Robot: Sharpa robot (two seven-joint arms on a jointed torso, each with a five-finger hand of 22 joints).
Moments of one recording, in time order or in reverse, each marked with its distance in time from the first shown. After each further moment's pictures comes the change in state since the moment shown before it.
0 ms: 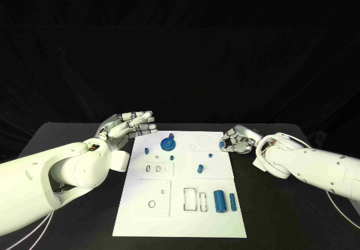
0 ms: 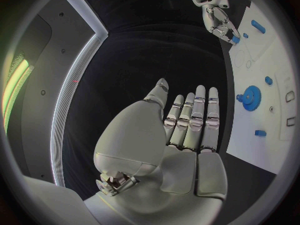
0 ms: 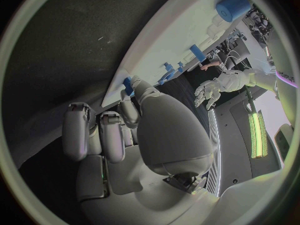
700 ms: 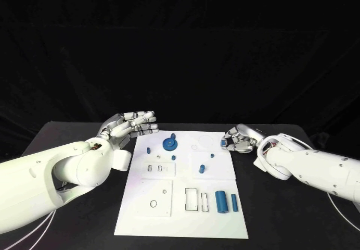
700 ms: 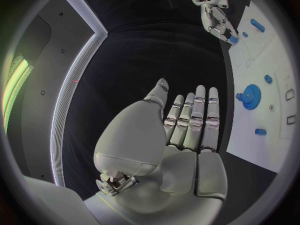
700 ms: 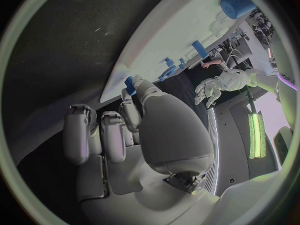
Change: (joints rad) left arm 0.000 -0.001 0.000 -0.005 0.000 0.001 -0.002; left_hand 0.000 0.000 0.000 0.000 0.000 0.000 0.000 0.000 0.000 0.000 0.000 0.000 0.000 0.000 0.000 0.000 0.000 0.000 0.000 0.000 0.000 0.000; right arm -0.001 0.002 0.000 0.013 0.002 -0.059 -0.008; right_hand -0.011 0.029 0.018 0.002 0.027 0.030 -0.023 0.024 0.004 0.053 -0.022 0.037 0.049 0.000 -0.014 0.008 0.000 0.000 0.020 -0.020 0.022 0.000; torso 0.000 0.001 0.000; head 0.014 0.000
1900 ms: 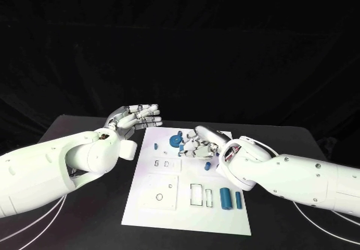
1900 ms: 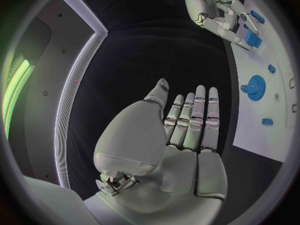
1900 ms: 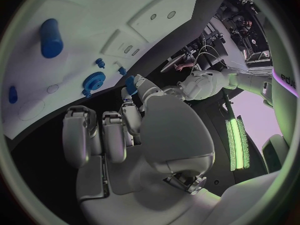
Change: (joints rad) left arm 0.000 0.023 -0.003 -0.068 0.000 0.004 -0.001; left_hand 0.000 0.000 0.005 -0.005 0.000 0.000 0.000 0.004 0.000 0.000 0.000 0.005 0.000 0.000 0.000 0.000 0.000 0.000 0.000 0.000 0.000 0.000; right arm 0.011 0.172 -0.007 0.290 -0.114 -0.070 -0.201; right_hand -0.025 -0.004 -0.004 0.004 0.013 0.012 -0.005 0.014 0.010 0.030 -0.010 0.021 0.038 -0.003 -0.010 0.005 0.001 -0.016 0.016 -0.009 0.024 0.000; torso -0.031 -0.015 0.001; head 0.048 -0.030
